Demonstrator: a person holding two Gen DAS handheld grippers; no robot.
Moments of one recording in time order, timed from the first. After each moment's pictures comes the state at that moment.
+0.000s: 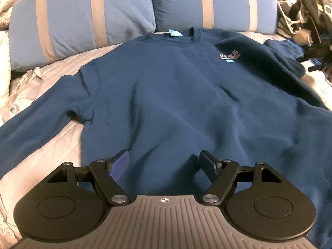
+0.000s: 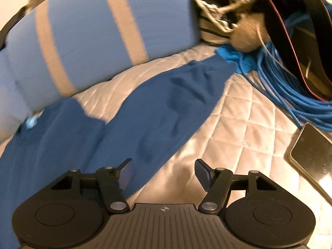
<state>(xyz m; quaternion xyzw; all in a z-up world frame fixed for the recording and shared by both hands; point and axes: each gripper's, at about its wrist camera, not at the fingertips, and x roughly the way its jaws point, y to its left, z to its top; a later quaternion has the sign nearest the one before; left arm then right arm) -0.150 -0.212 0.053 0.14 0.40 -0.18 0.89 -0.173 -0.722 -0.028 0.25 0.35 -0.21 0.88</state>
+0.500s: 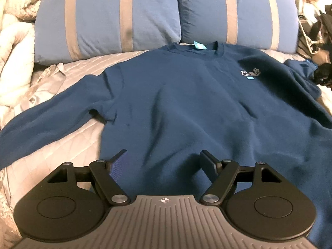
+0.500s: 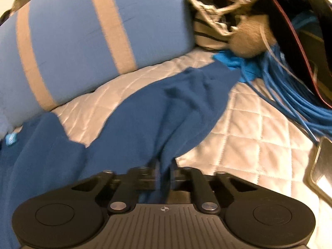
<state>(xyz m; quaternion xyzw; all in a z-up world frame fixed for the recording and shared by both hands) -0.155 -0.205 0.059 0.11 0.38 -0.12 0.91 -0.136 -0.724 -0.037 0.22 0.34 -0.22 0.89</state>
